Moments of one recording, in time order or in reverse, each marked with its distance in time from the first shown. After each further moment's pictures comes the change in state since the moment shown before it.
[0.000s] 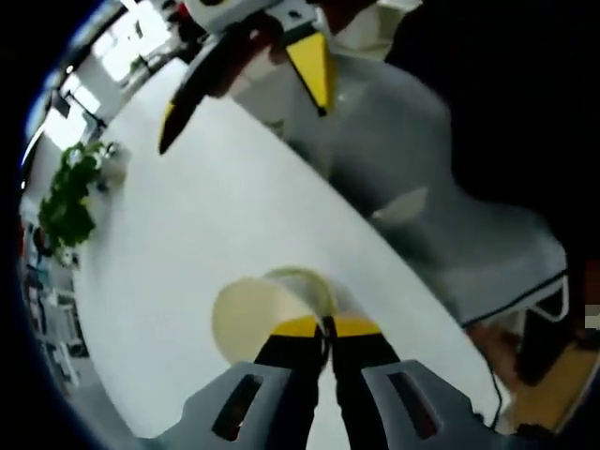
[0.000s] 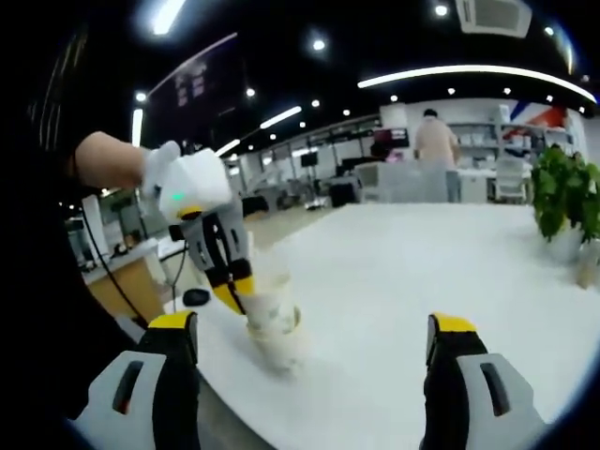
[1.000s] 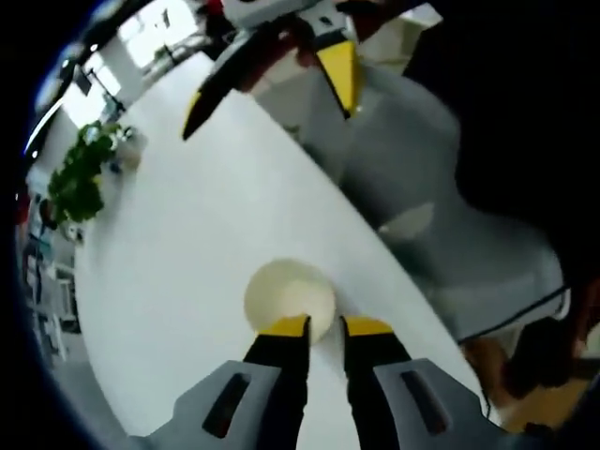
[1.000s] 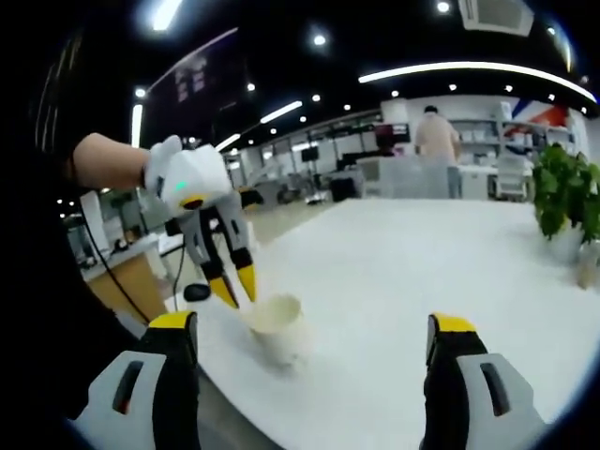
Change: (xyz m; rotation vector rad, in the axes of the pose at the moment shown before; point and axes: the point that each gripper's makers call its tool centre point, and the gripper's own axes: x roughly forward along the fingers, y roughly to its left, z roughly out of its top) left arm -0.016 -0.002 0.002 -0.092 -0.078 0.068; right arm 0.001 0.005 -0.001 -0.008 0.034 0.005
